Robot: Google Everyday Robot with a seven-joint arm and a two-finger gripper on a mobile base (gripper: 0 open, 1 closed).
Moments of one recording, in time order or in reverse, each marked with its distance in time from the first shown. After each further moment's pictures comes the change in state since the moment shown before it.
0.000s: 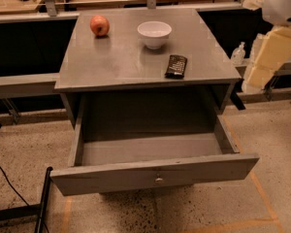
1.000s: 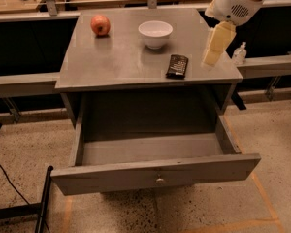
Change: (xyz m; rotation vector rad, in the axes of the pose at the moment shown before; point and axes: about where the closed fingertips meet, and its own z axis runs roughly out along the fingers) arm -0.029 -0.097 0.113 -0.108 -0.106 0.034
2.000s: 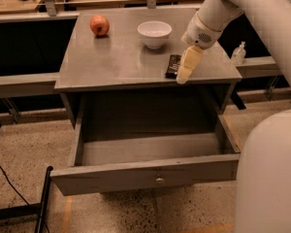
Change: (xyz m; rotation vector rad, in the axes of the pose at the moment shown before) arm -0.013 -0.026 0.119 -0.127 -0.060 0.035
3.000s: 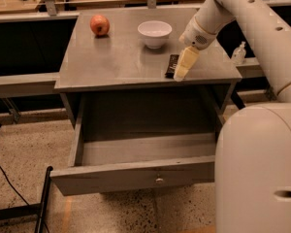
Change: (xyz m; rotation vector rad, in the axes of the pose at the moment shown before) arm 0.002 -0.035 0.029 0.008 -0.041 -0.002
